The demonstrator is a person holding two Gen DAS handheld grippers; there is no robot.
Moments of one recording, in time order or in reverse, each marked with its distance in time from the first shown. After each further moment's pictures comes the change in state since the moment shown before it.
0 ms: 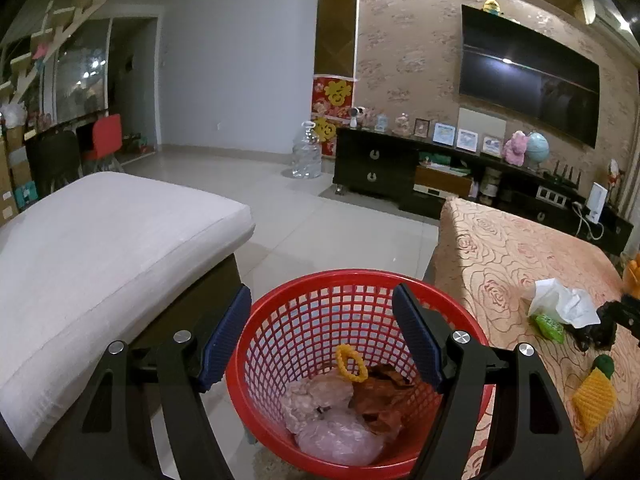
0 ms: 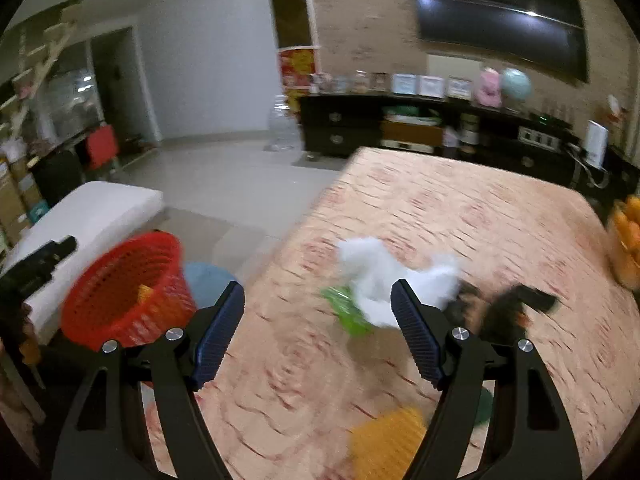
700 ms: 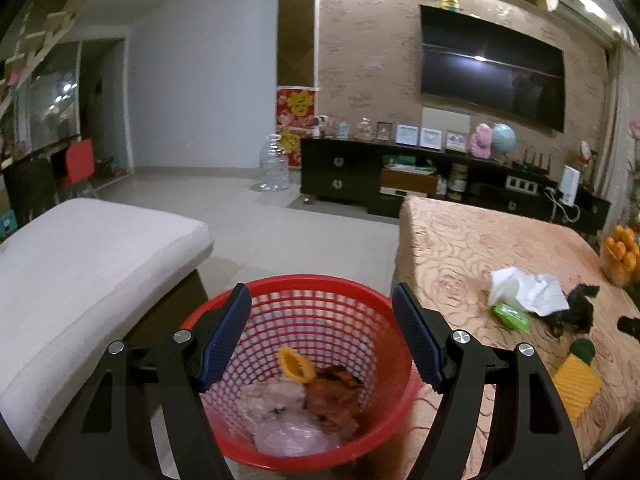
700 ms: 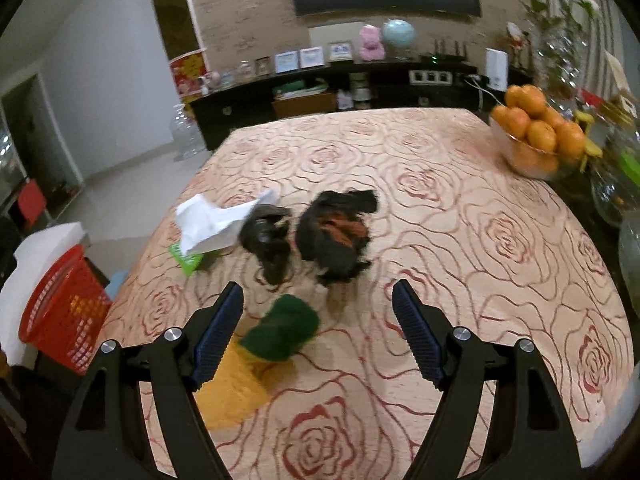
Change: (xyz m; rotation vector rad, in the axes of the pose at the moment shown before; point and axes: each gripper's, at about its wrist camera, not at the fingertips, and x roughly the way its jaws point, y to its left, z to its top) left arm -0.017 -0.055 -0.007 0.101 -0.037 -0.098; right arm -0.039 -0.113 -0.060 0.265 0.038 -0.220
